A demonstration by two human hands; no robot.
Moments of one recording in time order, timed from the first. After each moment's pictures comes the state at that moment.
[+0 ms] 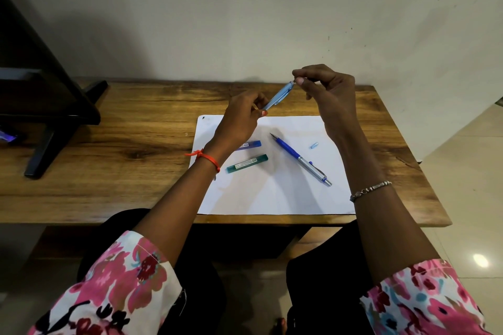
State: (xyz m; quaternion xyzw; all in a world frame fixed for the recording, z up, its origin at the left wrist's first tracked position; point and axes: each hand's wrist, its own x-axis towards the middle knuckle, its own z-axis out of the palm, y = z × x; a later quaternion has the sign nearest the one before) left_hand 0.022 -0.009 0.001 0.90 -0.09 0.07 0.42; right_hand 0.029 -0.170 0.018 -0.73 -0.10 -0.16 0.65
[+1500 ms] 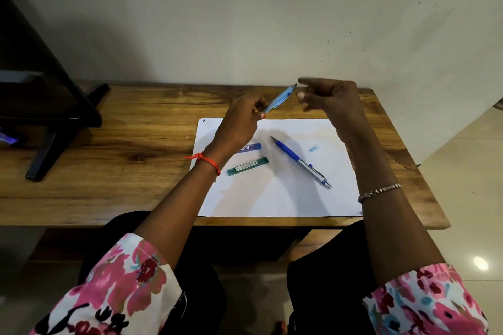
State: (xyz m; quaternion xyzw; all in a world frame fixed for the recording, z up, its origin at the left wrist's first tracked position) left_hand 0.024 -0.005 -0.003 0.90 -0.10 0.08 0.42; right_hand 0.029 -0.189 0.019 -0.77 -0.06 -0.07 0.64
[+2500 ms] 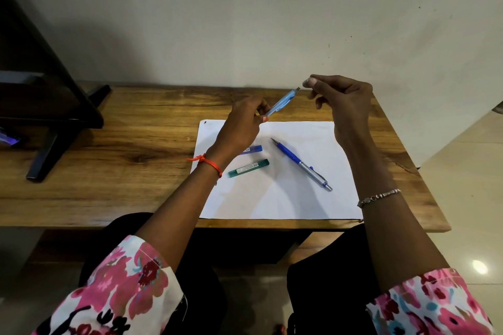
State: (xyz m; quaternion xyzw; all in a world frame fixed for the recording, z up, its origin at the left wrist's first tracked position) left_hand 0.025 -0.005 -0.002 0.90 -0.11 0.07 0.42; right_hand 0.023 -0.180 0.023 -0.68 -0.07 -0.20 0.70
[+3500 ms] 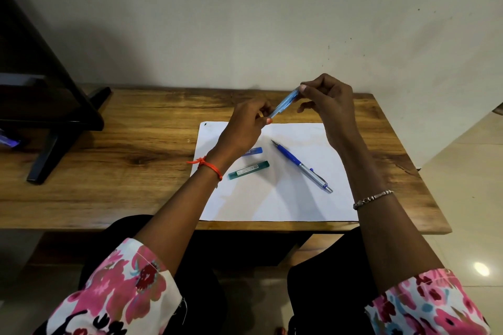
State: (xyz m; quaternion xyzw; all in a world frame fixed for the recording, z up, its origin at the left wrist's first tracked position) left_hand 0.021 -0.009 0.002 0.89 -0.13 0.07 0.43; right_hand 0.029 -0.172 0.017 -0.69 -0.09 -0.12 0.71
